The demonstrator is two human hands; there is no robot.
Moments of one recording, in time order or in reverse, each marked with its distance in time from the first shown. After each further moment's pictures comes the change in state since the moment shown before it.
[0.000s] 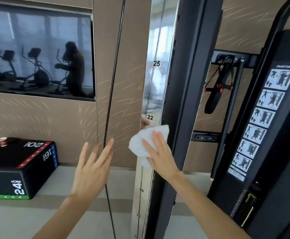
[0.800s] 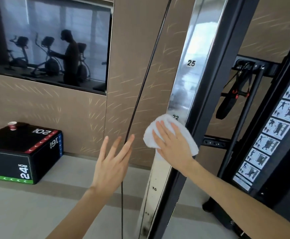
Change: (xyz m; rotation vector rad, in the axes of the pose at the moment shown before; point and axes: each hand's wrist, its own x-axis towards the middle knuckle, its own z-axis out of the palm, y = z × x) left_hand -0.003 -0.005 0.008 -0.018 0.136 -0.038; right_hand 0.048 -0.005 -0.009 -0.497 -0.262 -0.285
